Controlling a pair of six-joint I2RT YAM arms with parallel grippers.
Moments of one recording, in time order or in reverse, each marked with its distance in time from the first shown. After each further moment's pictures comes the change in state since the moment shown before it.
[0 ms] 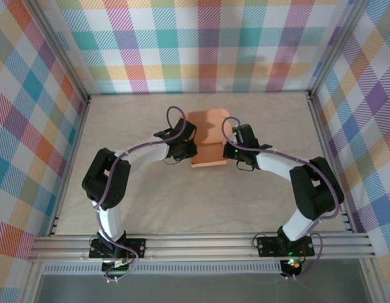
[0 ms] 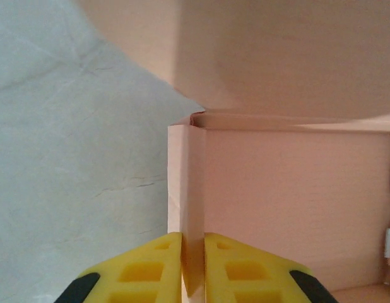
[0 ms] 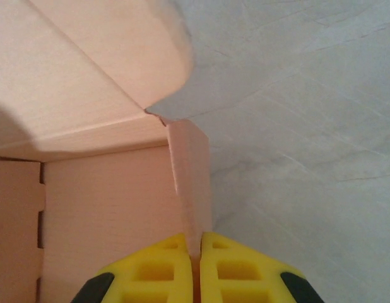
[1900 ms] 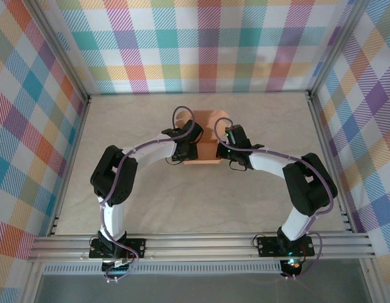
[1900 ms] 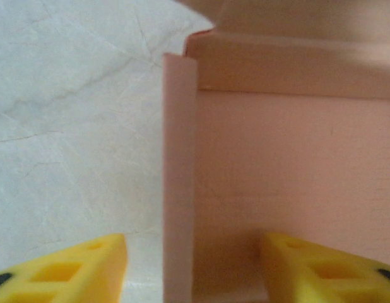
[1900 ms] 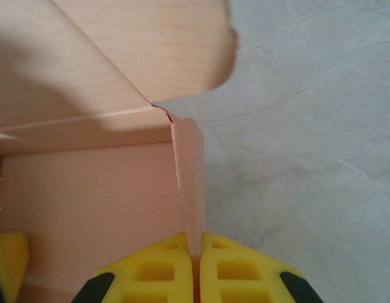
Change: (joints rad) left arm -0.035 0.062 0.109 -0.188 -0.178 0.053; right arm 0.063 0.063 0.041 0.028 0.045 0.046
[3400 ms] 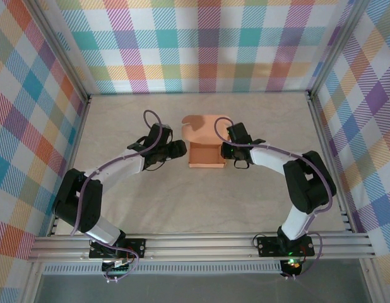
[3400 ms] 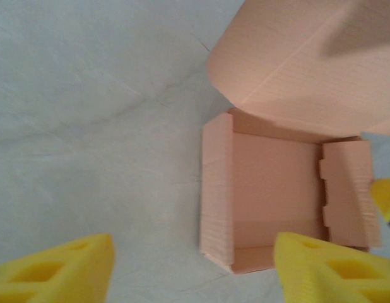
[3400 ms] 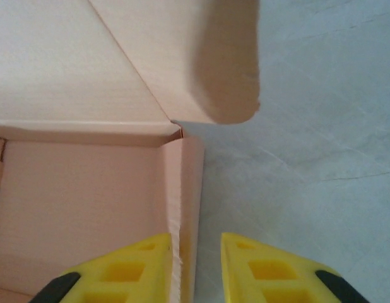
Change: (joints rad) left arm 0.161 -0.372 -0.428 0.405 0.253 0.040; right arm -0.039 0.025 0.069 -0.188 0.050 -0.125
